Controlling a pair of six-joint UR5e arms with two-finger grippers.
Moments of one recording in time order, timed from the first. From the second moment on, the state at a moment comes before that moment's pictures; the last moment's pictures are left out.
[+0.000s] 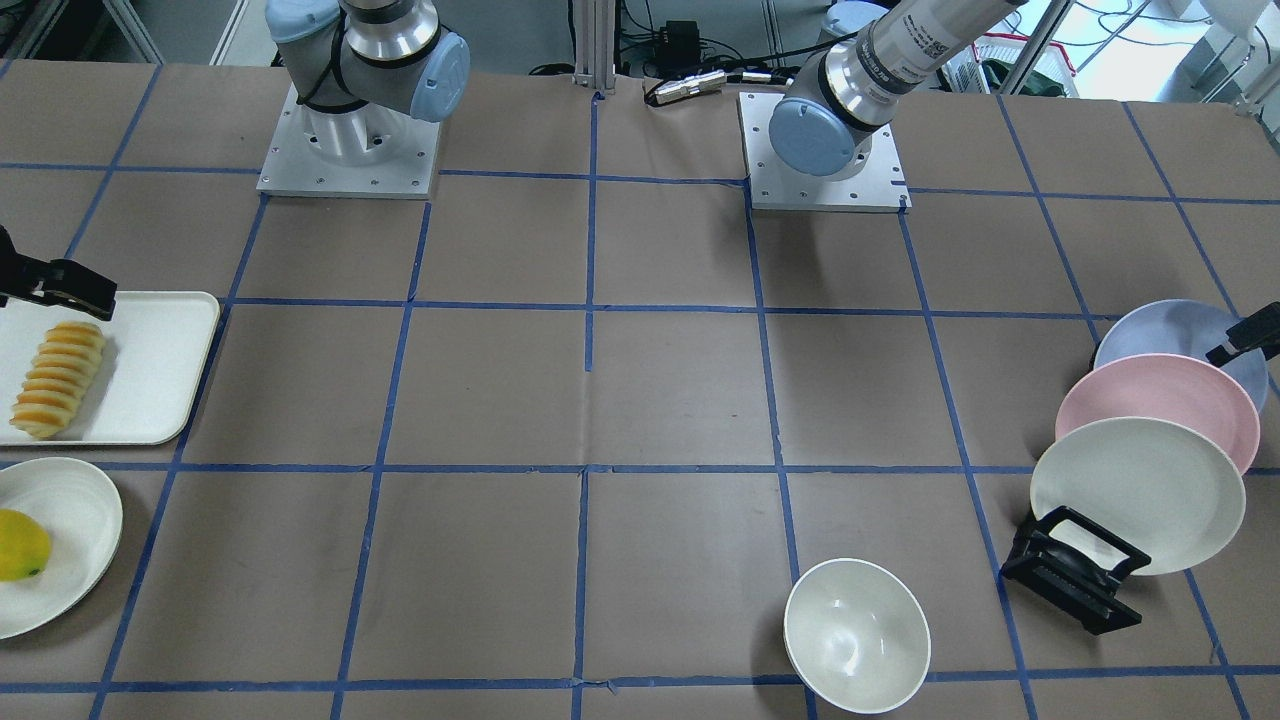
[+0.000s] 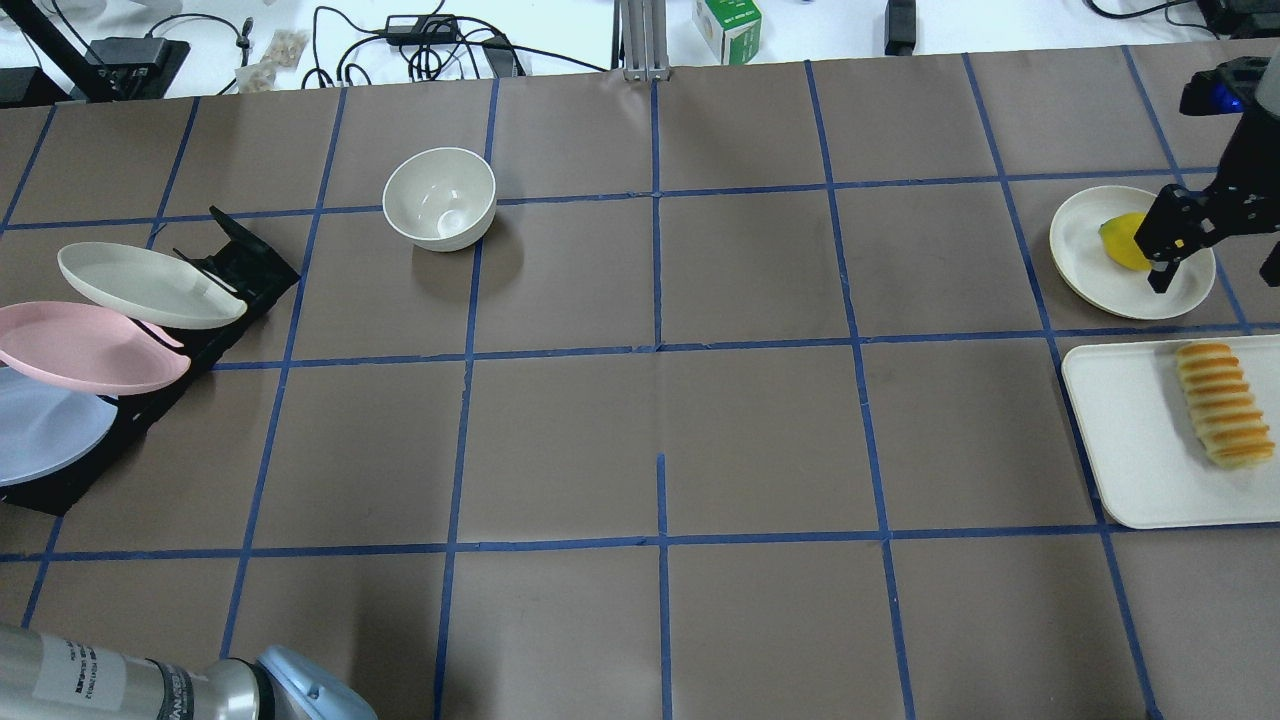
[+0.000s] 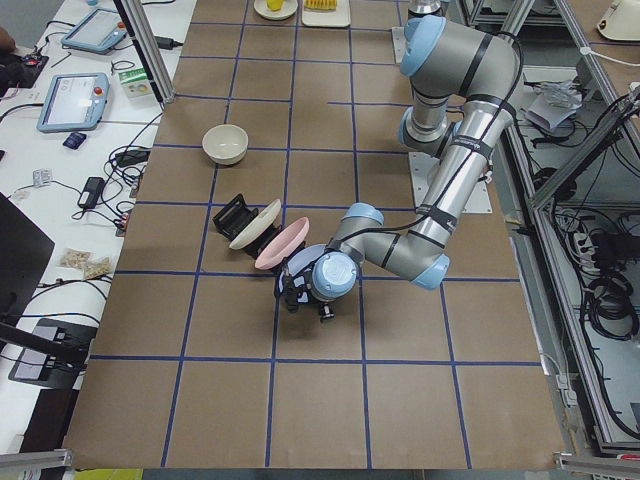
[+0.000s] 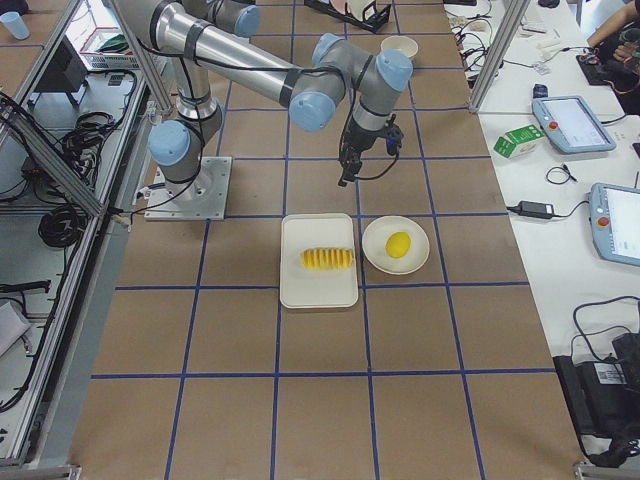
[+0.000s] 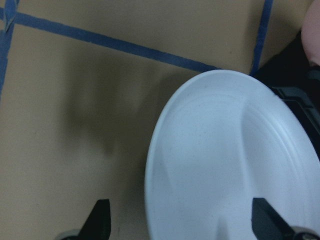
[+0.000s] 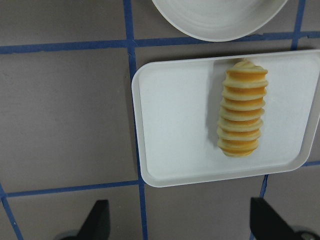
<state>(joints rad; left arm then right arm) -0.50 -2.03 -1.60 -1.23 1.39 0.83 1.13 -1.38 1.59 -1.55 -1.78 -0.40</state>
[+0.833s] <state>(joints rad) -0.50 -2.03 -1.58 -1.24 1.44 0.81 0.92 -1.19 1.61 -1.83 -1.74 -0.62</state>
